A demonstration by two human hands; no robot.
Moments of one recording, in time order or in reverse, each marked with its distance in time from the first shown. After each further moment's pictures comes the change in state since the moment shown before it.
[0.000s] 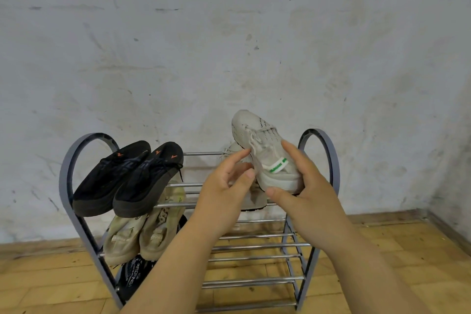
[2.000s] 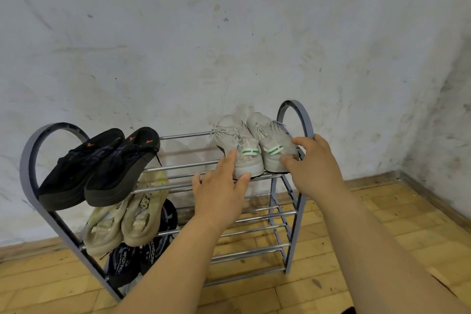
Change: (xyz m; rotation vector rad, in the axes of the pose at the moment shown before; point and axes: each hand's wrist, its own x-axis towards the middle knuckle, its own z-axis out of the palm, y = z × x) left_hand -0.004 -0.050 0.041 0.878 -0.102 -0.127; right_hand 0.015 0.057 -0.037 -0.453 0.228 0.352
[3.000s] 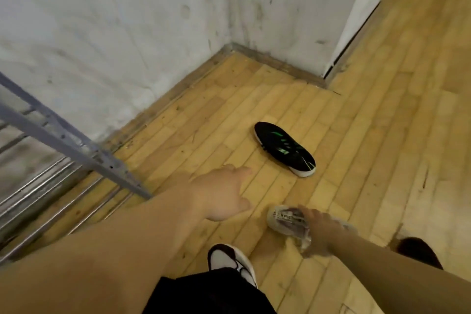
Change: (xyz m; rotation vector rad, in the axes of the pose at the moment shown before) left_hand -0.109 0.209 0.294 0.474 -1.256 0.653; right_hand -0.310 0.499 -0.063 -0.508 -0.726 0.862
